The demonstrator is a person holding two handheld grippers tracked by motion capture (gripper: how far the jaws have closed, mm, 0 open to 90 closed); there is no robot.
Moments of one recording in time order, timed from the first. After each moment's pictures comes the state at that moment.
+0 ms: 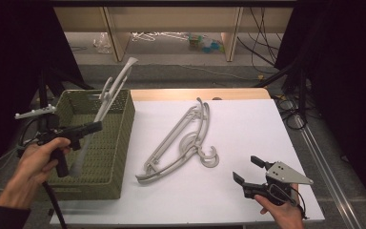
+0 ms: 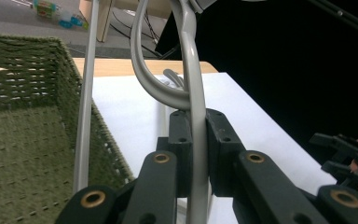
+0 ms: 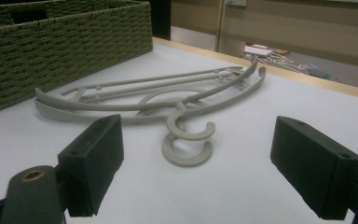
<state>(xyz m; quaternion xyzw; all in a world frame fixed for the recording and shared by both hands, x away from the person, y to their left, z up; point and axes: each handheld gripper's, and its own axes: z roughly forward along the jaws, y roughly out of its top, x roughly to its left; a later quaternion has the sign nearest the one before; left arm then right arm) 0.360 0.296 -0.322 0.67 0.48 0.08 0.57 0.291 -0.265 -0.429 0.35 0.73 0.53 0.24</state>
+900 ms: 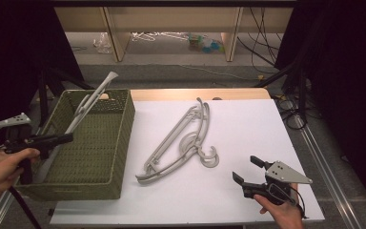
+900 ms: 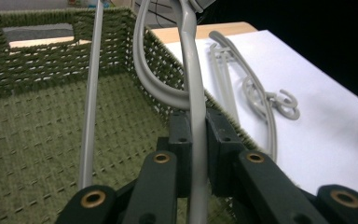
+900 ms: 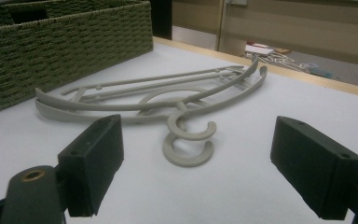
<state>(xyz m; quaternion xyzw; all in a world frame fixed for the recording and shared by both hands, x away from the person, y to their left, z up) 0.353 0.374 -0.348 0.73 0.46 0.12 0.49 0.292 -0.263 -0.430 0.35 0.73 0.53 0.24</state>
